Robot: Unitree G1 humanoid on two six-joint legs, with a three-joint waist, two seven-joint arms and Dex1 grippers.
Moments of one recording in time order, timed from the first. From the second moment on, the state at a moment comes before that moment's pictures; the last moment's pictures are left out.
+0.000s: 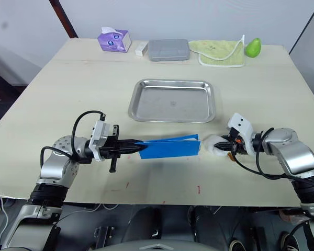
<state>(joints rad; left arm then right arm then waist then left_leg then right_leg) -0.33 0.61 -0.01 0.17 -0.46 0.04 -1.44 -0.40 -0.81 0.17 -0.08 0.32 0.65 1.04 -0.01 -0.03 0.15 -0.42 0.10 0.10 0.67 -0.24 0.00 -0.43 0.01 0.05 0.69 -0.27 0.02</state>
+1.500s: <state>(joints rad) -0.41 0.63 -0.03 0.33 -0.41 -0.14 -1.52 -0.84 -0.38 0.31 -0.08 0.53 0.83 0.96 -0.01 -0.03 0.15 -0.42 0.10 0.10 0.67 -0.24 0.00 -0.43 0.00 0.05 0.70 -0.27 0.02</state>
